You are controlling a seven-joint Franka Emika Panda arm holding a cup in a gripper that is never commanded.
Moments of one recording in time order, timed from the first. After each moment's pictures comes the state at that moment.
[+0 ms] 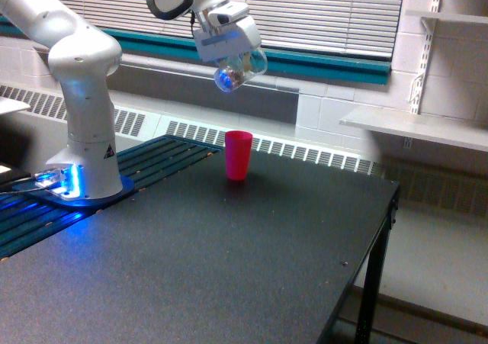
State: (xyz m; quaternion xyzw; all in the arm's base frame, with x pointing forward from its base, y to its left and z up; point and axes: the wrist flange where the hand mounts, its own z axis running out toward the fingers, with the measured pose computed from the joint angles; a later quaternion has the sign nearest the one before) arm 0.249 0.182 0.420 -0.95 -0.23 -0.21 0.08
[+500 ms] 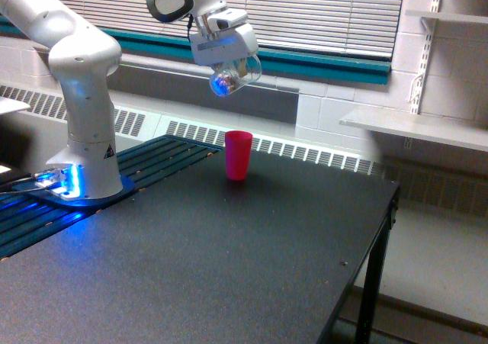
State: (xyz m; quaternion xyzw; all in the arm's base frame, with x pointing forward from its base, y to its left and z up) arm 0.238 0.193 0.406 -0.95 -0.26 -0.19 0.05
